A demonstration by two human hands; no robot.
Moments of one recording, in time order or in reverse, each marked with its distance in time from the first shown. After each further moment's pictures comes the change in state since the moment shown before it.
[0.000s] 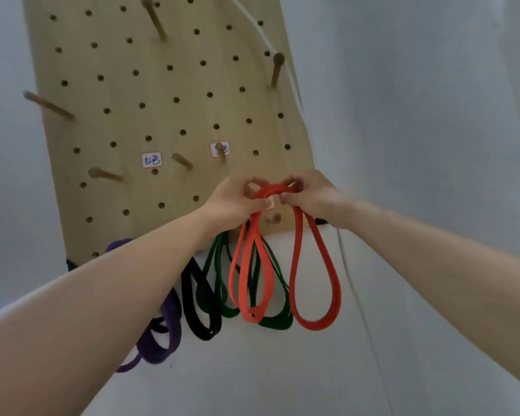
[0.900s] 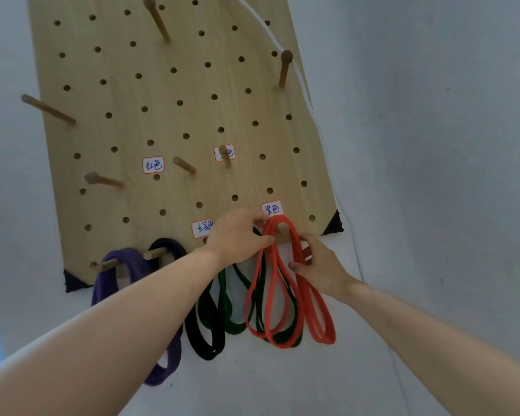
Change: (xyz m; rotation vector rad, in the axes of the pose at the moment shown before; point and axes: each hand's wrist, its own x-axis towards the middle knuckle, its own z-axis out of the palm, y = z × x) left_hand 0.017 -0.067 0.034 0.434 0.042 0.076; right_hand -0.014 0.120 0.089 0.075 0.017 0.040
